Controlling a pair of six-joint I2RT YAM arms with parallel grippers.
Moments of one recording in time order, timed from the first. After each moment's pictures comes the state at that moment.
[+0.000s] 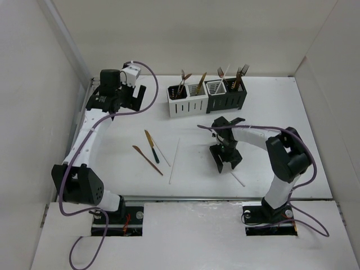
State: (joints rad) left arm -0.12 1.45 1.41 -0.59 0.08 0.32; right arm 0.54 1.76 1.11 -0.93 -0.10 0.21
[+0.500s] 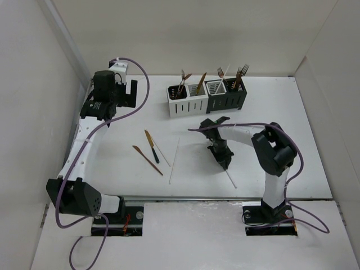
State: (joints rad) left arm -0.13 1.33 1.38 -0.55 -0.10 0.12; right arm 0.63 1.90 1.21 -1.03 0.07 0.29
